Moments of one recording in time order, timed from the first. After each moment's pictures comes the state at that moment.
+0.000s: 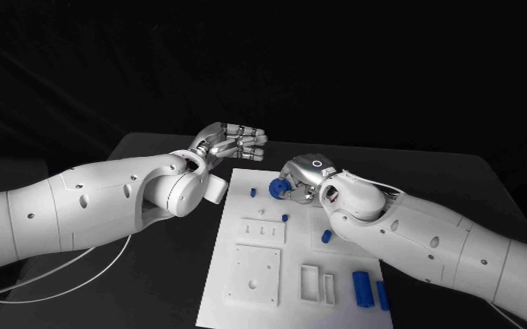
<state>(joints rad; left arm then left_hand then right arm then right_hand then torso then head) 1.45 -0.83 -0.18 1.49 -0.14 -0.37 0.33 1.33 0.07 -0.01 -0.09 0.17 0.87 0.17 0.06 0.06 1.05 0.15 0.06 0.06 1.14 0.13 0.08 0.07 0.10 1.04 0.12 0.16 0.08 1.20 -0.41 0.04 1.19 -1.90 -0.31 -0.21 1.24 -0.09 0.27 -0.05 0.16 1.12 0.08 0.06 0.06 1.35 -0.01 1.06 1.15 1.44 -0.08 1.07 0.97 0.08 1.47 -0.10 0.66 1.31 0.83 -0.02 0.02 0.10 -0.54</state>
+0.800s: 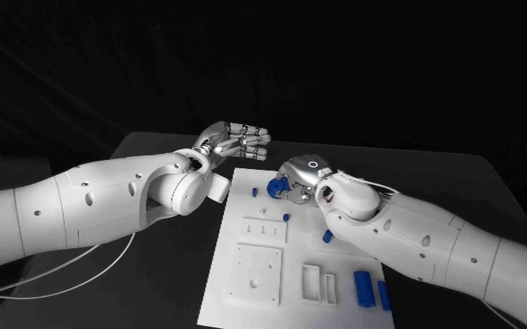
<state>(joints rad) 1.45 -0.82 -0.18 1.48 -0.14 -0.37 0.33 1.33 0.07 -0.01 -0.09 0.17 0.86 0.17 0.06 0.06 1.05 0.15 0.06 0.06 1.14 0.13 0.08 0.07 0.10 1.04 0.12 0.16 0.08 1.21 -0.37 0.02 1.15 -1.90 -0.31 -0.20 1.24 -0.10 0.28 -0.05 0.15 1.06 0.09 0.06 0.06 1.34 -0.02 1.04 1.13 1.44 -0.08 1.07 0.96 0.08 1.47 -0.10 0.64 1.31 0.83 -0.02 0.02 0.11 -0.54</state>
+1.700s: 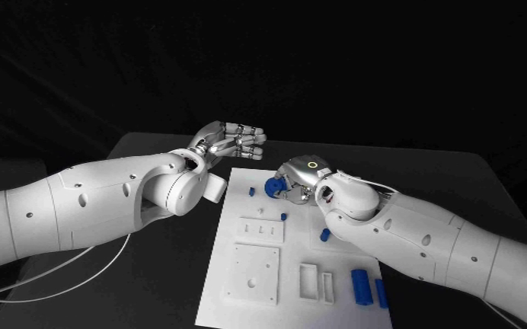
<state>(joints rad) 1.45 -0.83 -0.18 1.49 -0.14 -0.37 0.33 1.33 0.07 -0.01 -0.09 0.17 0.86 0.17 0.06 0.06 1.05 0.15 0.06 0.06 1.14 0.13 0.08 0.07 0.10 1.04 0.12 0.16 0.08 1.20 -0.39 0.02 1.17 -1.89 -0.30 -0.20 1.23 -0.10 0.25 -0.05 0.15 0.99 0.09 0.06 0.06 1.33 -0.01 1.04 1.12 1.44 -0.08 1.06 0.96 0.08 1.47 -0.10 0.63 1.31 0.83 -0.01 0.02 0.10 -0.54</state>
